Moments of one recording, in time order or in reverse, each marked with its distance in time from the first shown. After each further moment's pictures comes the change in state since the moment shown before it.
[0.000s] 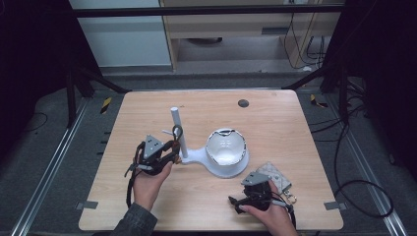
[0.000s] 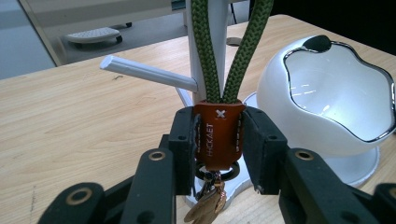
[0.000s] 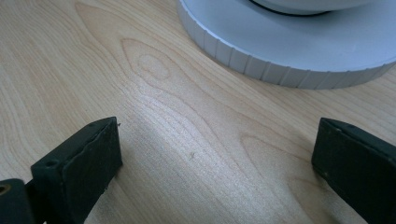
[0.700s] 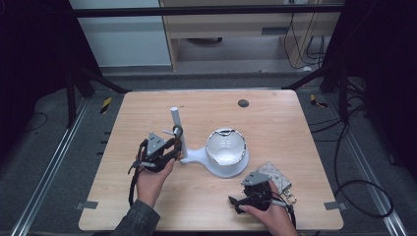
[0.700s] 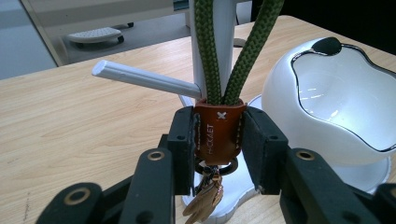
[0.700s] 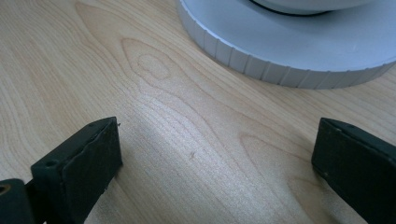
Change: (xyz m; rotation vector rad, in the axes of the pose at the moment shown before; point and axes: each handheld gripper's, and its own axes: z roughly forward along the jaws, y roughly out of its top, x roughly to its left) left arm 0.001 0.001 0.010 -0.003 0.008 -0.004; right arm 0.000 0.000 0.000 0.000 -0.001 0.000
